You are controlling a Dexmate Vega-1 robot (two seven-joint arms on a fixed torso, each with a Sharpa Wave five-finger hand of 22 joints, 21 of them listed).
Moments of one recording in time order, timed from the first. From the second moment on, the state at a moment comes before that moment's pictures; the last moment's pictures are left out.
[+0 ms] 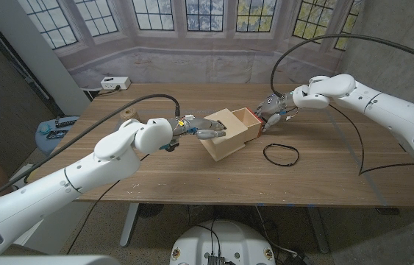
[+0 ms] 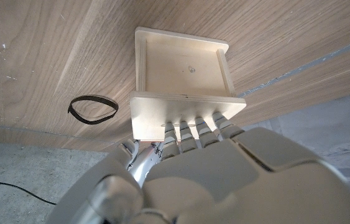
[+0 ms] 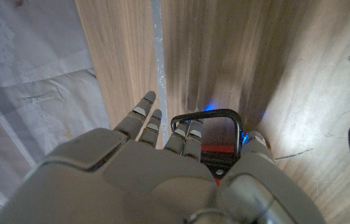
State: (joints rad) left arm 0.79 0.94 0.67 -2.28 0.56 0.39 -0.52; left_hand 0.14 0.15 0.53 0.15 0.20 0.15 -0.07 0.18 0.17 0.11 -0.05 0.20 0.18 0.09 -0.02 0.18 0.17 0.07 0.06 0.19 0.17; right arm -0.12 -0.82 -1.02 -1.30 -1.19 0.57 0.29; right_hand 0.21 0.10 0.29 -0.10 0.21 0.30 -0.14 0.19 0.19 0.22 -0.18 0.20 0.19 0.08 0.05 0.19 0.19 0.29 0.04 0.19 0.17
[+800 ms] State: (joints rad) left arm 0.79 0.95 0.67 -2.28 0.56 0.39 -0.52; left_hand 0.14 0.15 0.53 0.15 0.20 0.15 -0.07 0.18 0.17 0.11 -0.05 0.20 0.18 0.09 -0.02 0.18 0.17 0.07 0.06 0.19 0.17; right arm -0.12 -0.83 -1.01 -1.31 -1.20 0.53 0.32; right_hand 0.20 0.10 0.29 -0.10 0.21 0.30 -0.13 0.19 0.19 0.21 -0.18 0.20 0.19 0.08 0.05 0.19 0.19 0.27 0.05 0.19 0.17
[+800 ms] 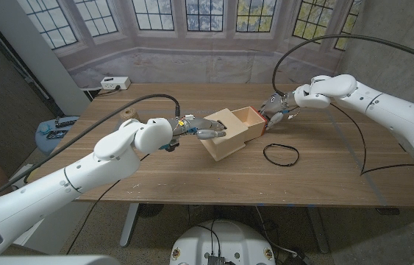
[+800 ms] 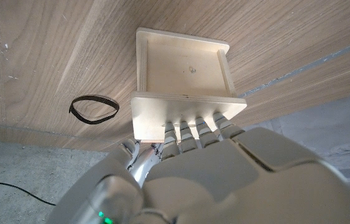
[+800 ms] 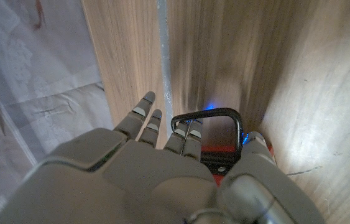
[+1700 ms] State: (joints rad) left arm 0.80 0.95 0.67 -2.29 0.55 0.38 -0.52; left_hand 0.14 0.14 0.54 0.15 0.20 0.15 -0.07 0.18 0.17 0.11 -0.05 0.20 0.19 0.09 -0.02 0.18 0.17 0.06 0.06 0.19 0.17; right arm -0.13 -0.84 -1.00 -1.32 -1.21 0.50 0.35; right_hand 0.20 0.10 0.29 -0.10 0.21 0.30 -0.13 0.19 0.19 0.21 -0.18 0.20 0.19 0.08 0.05 0.19 0.19 0.27 0.05 0.19 0.17
